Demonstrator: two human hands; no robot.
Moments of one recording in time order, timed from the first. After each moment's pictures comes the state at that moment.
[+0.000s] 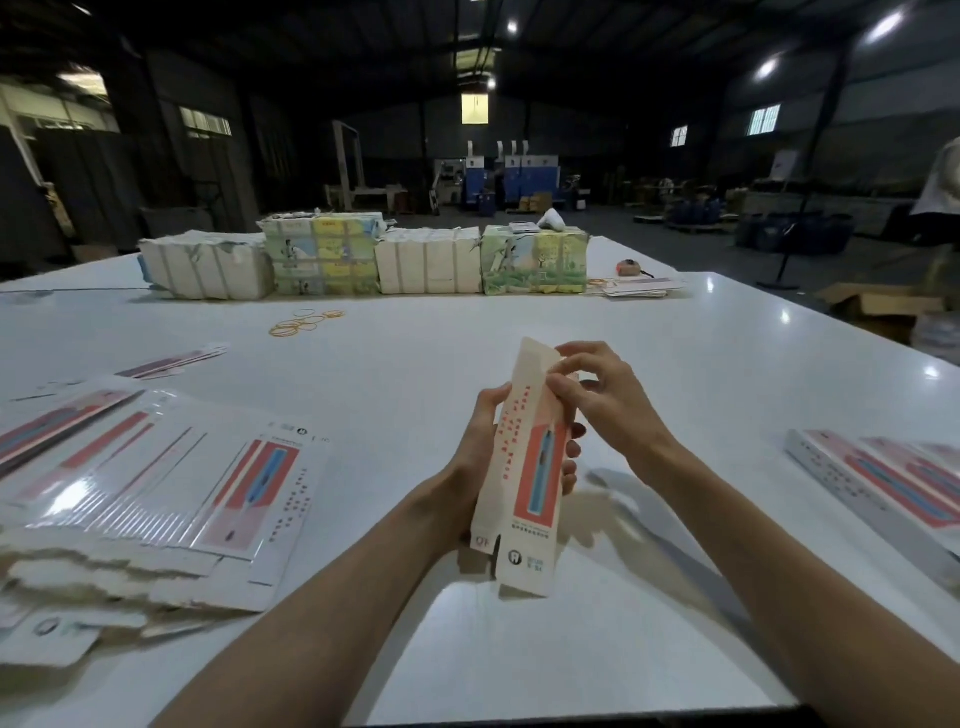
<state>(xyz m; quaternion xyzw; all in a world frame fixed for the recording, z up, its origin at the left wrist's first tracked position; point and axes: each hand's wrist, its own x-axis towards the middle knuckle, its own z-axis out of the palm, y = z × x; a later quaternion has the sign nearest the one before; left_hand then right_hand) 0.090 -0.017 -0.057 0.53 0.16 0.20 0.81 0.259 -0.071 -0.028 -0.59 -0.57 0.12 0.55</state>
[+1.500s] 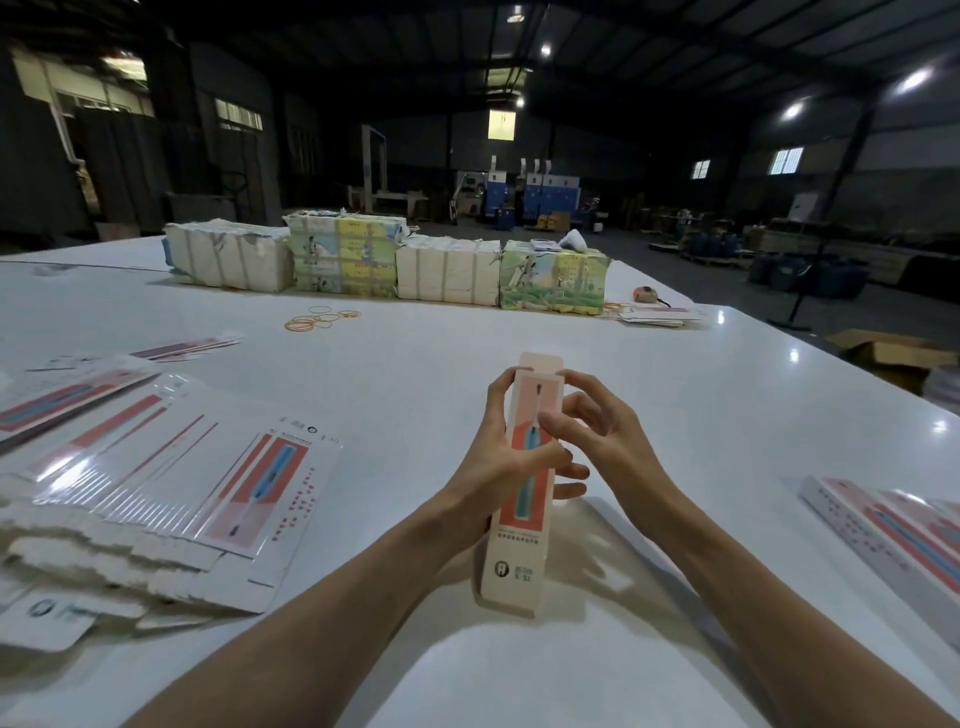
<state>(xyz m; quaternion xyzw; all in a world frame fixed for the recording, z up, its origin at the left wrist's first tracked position) 0.092 -0.015 -0.058 0.65 0.17 0.39 0.63 0.234 -0.082 -0.036 -0.50 -0.59 0.23 0.59</state>
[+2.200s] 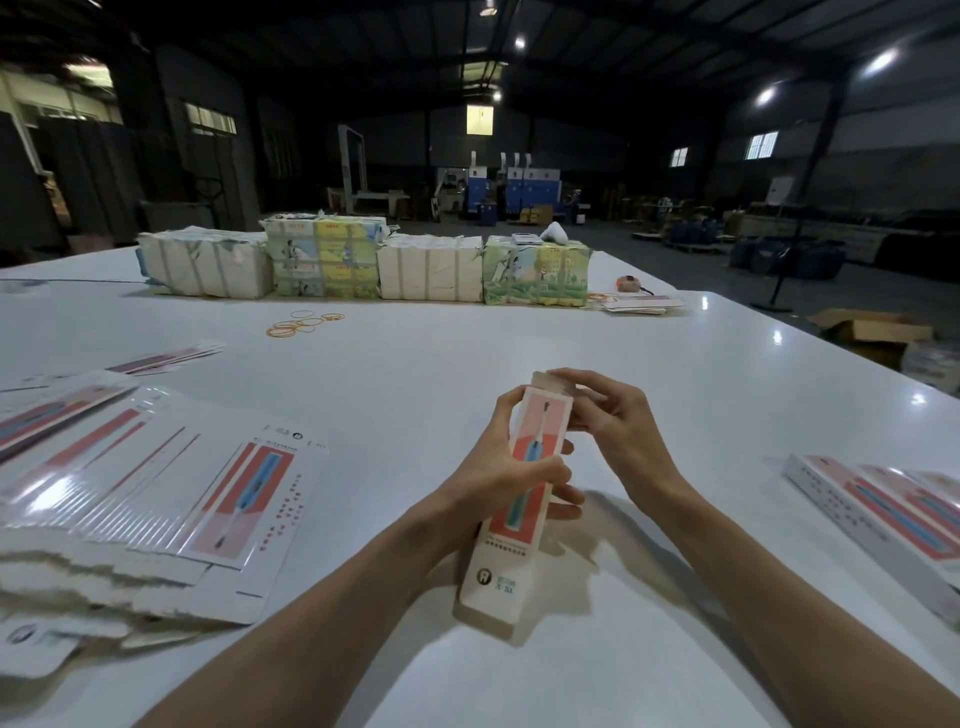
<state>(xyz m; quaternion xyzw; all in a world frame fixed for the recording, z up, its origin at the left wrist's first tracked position) 0.096 -0.017 -0.063 0.71 0.20 0.28 0.62 0.259 -0.073 -0.042 -0.54 -0.54 0.16 0.62</state>
